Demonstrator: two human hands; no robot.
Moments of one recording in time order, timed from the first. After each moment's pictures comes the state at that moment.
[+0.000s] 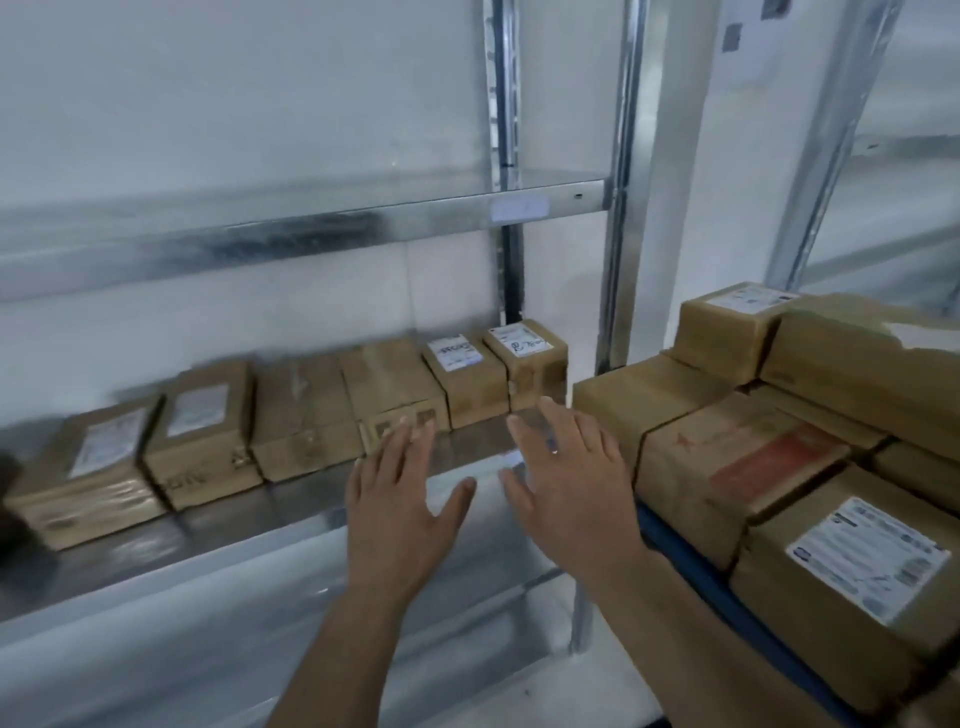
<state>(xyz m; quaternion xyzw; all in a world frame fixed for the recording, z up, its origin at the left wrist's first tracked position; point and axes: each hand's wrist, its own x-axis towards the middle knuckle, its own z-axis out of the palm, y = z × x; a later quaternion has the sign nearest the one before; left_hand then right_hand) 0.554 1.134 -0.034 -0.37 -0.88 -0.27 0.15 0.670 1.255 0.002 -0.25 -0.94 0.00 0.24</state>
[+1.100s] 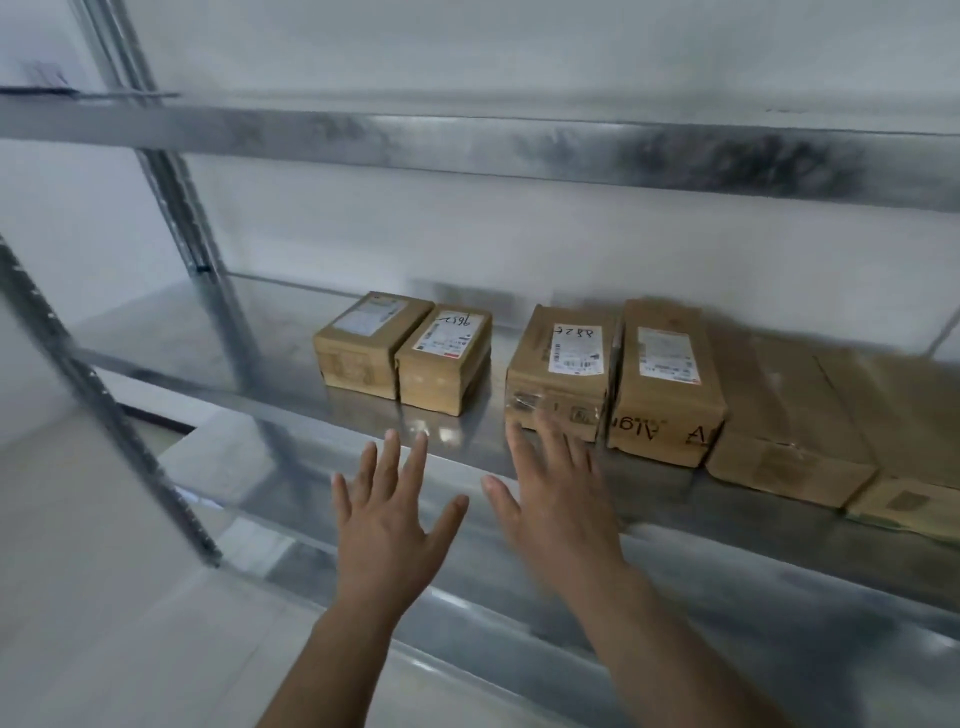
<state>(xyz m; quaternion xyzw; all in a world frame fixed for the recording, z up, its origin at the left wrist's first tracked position) 0.380 0.737 -0.108 0.02 -0.97 -0.18 0.16 0.365 0.903 -0.076 0.11 -0.97 0.14 0.14</state>
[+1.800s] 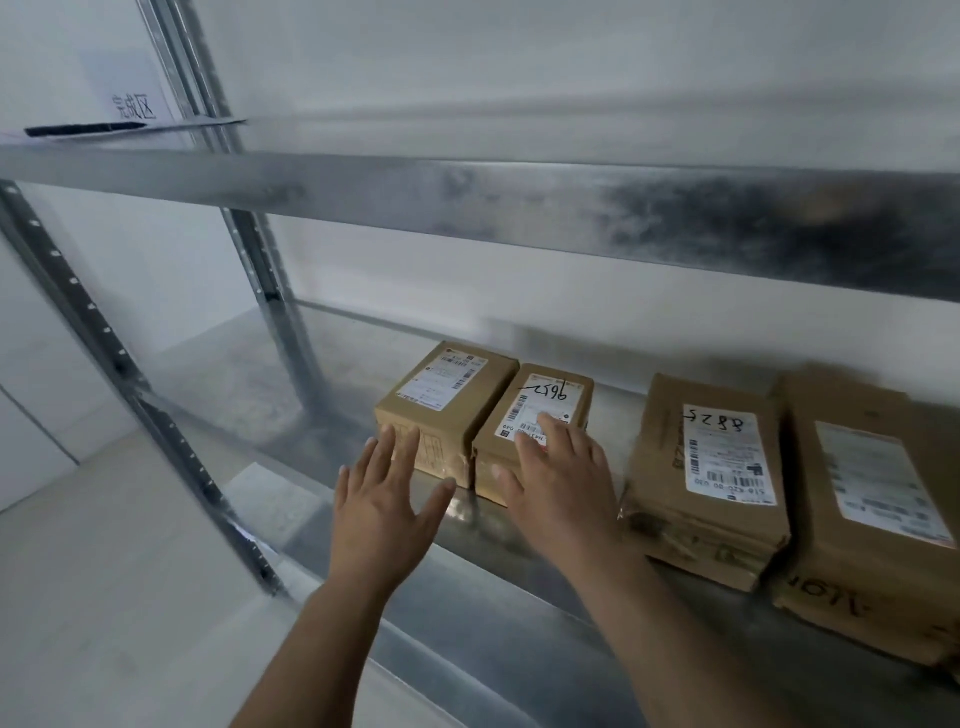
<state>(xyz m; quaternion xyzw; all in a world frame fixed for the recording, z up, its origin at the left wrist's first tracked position) 0.212 0.632 -0.094 0.09 -0.96 -0.19 0.16 0.170 0.809 -0.070 0.16 -0.97 0.14 0.10</state>
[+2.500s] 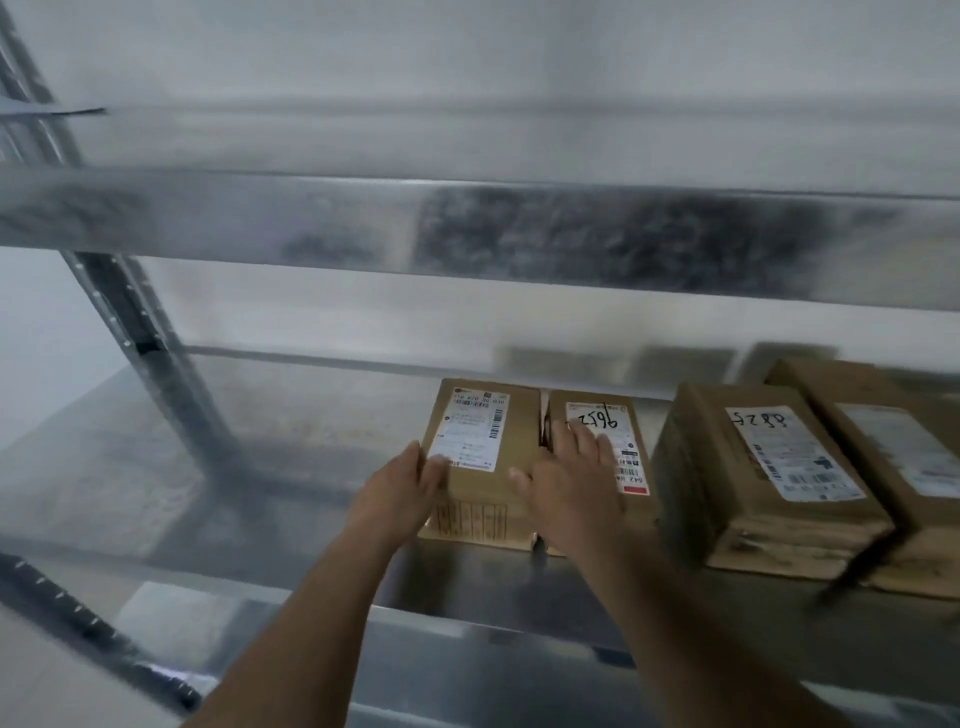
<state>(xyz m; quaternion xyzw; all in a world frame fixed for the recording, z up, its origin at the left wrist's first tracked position) 0.049 0.517 -0.096 -0.05 -0.95 -0.31 -0.05 0.087 0.699 -0.086 -0.03 -1.00 0.06 0.05</state>
